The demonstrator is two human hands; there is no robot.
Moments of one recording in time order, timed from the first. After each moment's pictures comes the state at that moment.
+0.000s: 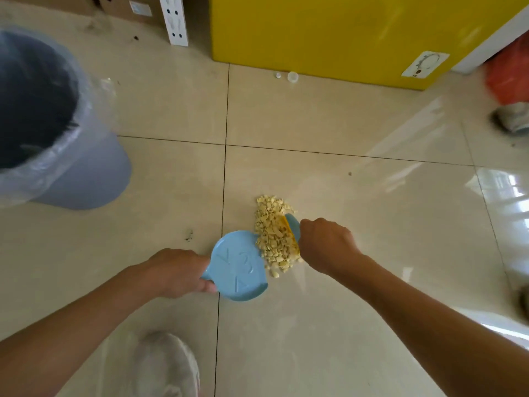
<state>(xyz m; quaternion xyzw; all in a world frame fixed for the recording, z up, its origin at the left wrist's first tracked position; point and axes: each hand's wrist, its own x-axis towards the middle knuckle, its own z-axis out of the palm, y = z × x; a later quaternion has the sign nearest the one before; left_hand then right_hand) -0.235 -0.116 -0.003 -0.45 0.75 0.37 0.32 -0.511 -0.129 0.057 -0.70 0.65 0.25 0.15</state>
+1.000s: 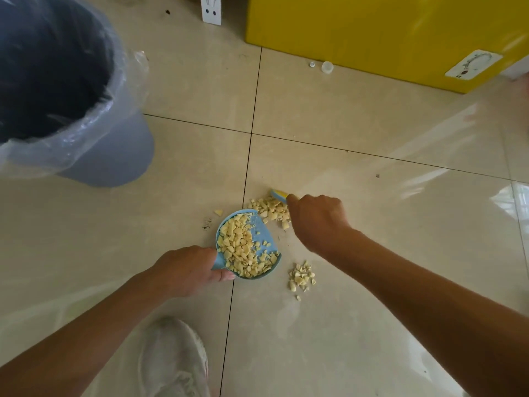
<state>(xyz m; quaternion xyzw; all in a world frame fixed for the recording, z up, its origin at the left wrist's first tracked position) -0.222 -0.095 -0.018 -0.55 0.70 0.42 0.20 -0.458 -0.172 0.053 -0.80 0.54 0.26 0.06</state>
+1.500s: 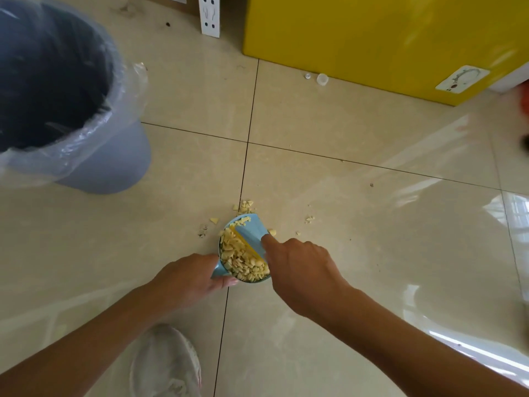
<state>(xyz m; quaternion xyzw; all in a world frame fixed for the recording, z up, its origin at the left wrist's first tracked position) -0.231 -0.088 -0.023 -0.58 0.69 0.42 0.13 -0.438 -0.108 0.088 -0.82 0.53 0.18 0.15</state>
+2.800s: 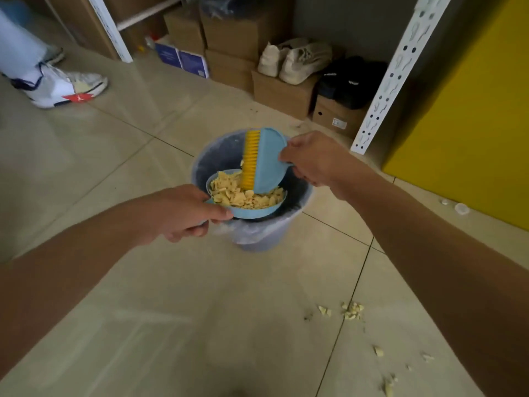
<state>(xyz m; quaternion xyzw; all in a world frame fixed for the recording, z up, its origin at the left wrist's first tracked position) -0.019 -0.154 0.201 -0.79 0.36 0.49 -0.10 -0.193 -0.317 0.200 -0.74 0.46 -0.11 0.48</state>
